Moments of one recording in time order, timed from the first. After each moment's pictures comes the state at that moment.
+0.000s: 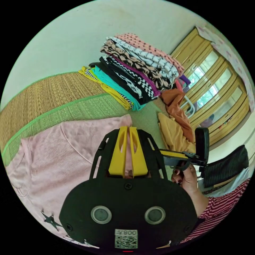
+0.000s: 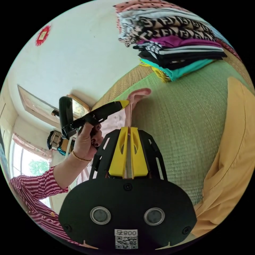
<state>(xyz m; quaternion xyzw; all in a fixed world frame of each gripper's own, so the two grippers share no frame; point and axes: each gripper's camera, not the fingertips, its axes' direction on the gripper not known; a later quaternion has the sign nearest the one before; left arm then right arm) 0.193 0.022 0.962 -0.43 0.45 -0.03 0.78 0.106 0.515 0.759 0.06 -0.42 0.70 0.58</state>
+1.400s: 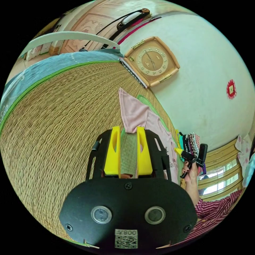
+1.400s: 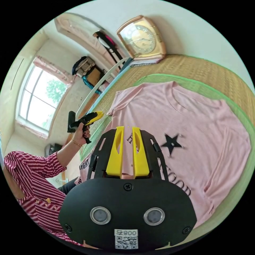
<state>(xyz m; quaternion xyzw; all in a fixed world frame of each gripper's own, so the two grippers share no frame) -0.325 0.019 0.722 -0.39 0.07 -0.33 0.86 -0.159 0.191 0.821 0.08 -0.61 0.33 0.71</state>
